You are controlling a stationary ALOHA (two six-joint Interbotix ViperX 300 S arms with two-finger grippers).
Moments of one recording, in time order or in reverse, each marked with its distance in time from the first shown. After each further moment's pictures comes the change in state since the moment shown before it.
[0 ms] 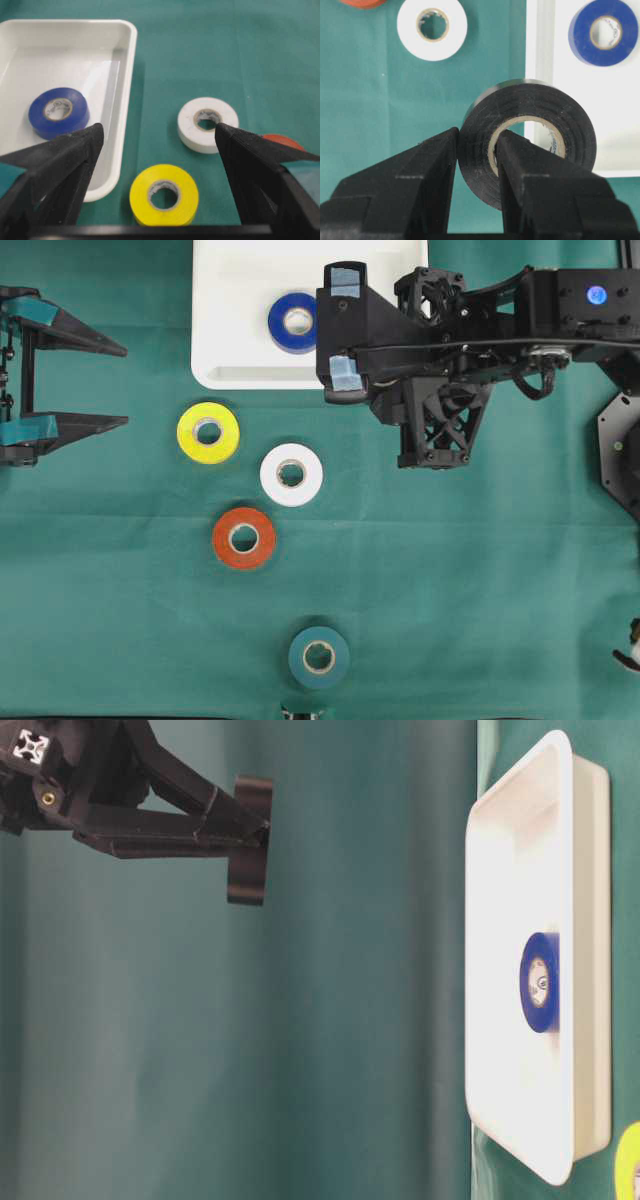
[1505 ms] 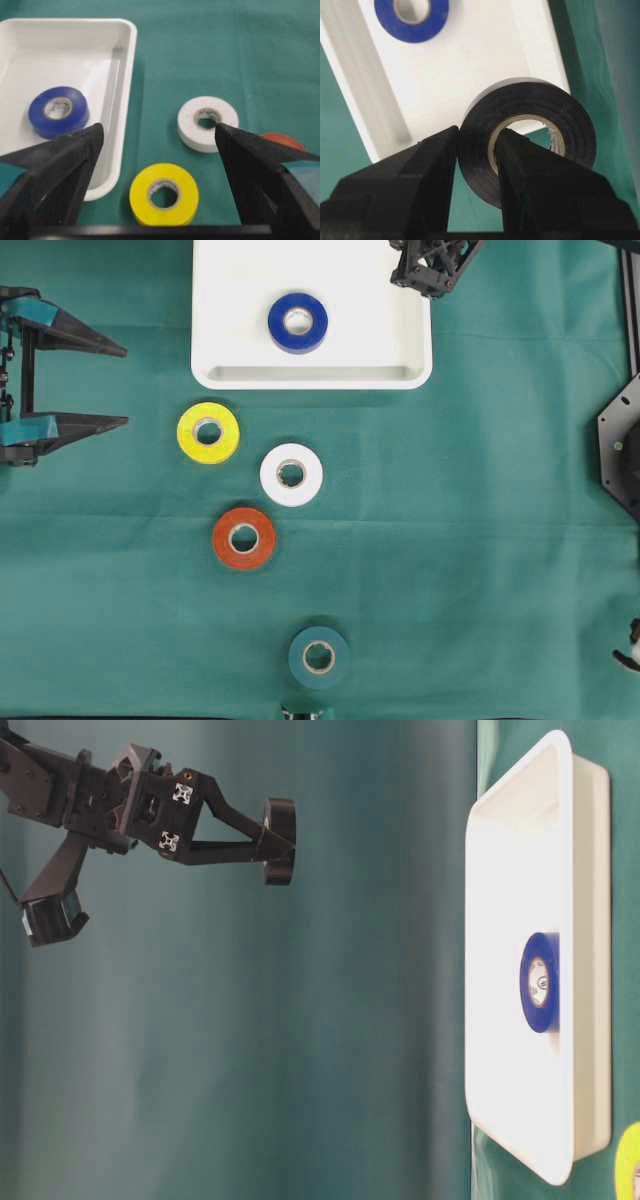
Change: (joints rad) left arm 0.000 0.000 0.000 -0.002 0.003 0.000; right arm -0.383 0.041 0.002 -0.066 -0.061 -0.084
